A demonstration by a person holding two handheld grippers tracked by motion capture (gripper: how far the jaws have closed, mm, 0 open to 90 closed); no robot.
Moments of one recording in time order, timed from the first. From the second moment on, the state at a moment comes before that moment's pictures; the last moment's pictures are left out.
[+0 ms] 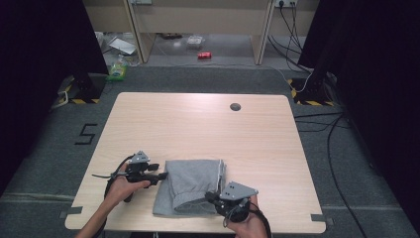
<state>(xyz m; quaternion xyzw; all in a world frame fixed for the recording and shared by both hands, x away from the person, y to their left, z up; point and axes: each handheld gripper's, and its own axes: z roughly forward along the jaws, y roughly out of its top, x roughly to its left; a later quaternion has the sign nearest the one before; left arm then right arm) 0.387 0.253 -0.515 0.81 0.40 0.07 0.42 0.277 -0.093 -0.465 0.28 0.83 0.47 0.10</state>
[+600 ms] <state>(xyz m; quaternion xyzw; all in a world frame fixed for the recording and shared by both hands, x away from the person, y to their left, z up) 0.361 0.230 -0.483 0.81 0.39 0.11 0.43 0.309 -0.080 -0.468 0.30 0.84 0.44 0.11</state>
